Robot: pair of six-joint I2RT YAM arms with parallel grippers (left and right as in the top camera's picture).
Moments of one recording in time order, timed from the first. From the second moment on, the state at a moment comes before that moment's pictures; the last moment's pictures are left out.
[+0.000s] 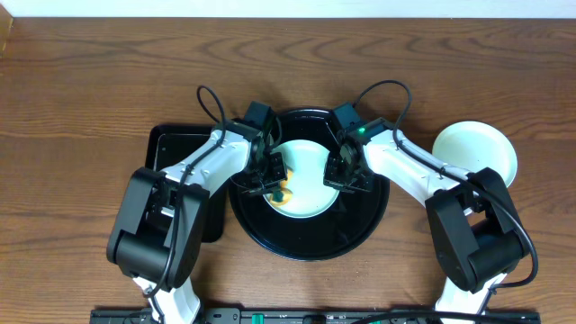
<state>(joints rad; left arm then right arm) -0.37 1.89 1.13 -0.76 0.33 -0.59 0.51 1.93 1.23 -0.81 -0.16 0.74</state>
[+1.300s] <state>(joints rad) -0.41 1.96 1.10 -0.36 0.55 -0.46 0.51 1.93 1.23 -0.82 -0.16 0.74</state>
